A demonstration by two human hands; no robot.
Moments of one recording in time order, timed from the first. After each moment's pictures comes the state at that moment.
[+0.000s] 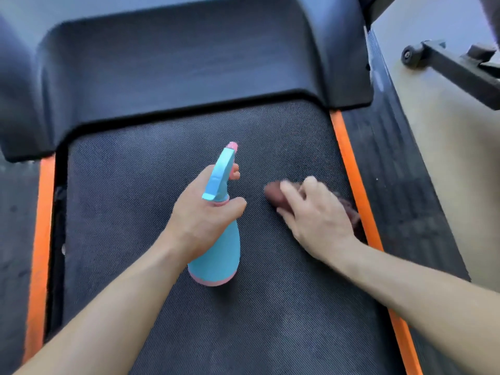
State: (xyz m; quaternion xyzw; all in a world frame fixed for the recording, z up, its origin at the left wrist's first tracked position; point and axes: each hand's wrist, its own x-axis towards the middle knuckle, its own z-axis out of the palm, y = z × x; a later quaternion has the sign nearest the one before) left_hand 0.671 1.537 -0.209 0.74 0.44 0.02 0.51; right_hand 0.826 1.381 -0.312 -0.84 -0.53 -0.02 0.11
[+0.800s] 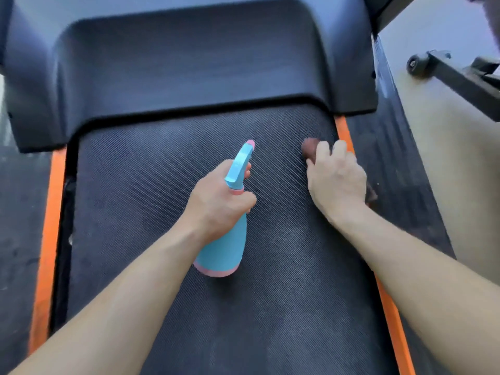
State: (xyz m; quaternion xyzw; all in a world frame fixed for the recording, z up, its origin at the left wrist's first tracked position) left_hand 0.690 1.538 -0.211 0.75 0.45 -0.01 0.49; right_hand 0.872 1.421 -0.288 -0.93 -0.36 -0.08 0.03
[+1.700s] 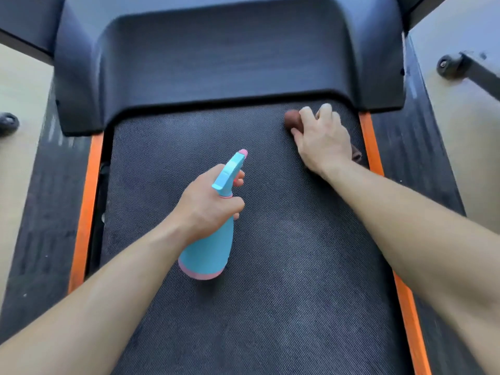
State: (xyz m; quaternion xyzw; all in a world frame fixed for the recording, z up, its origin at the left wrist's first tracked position) left_hand 0.636 1.549 -0.201 0.73 0.48 -0.04 0.48; right_hand 0.886 1.496 -0.299 -0.89 -0.46 0.01 0.09
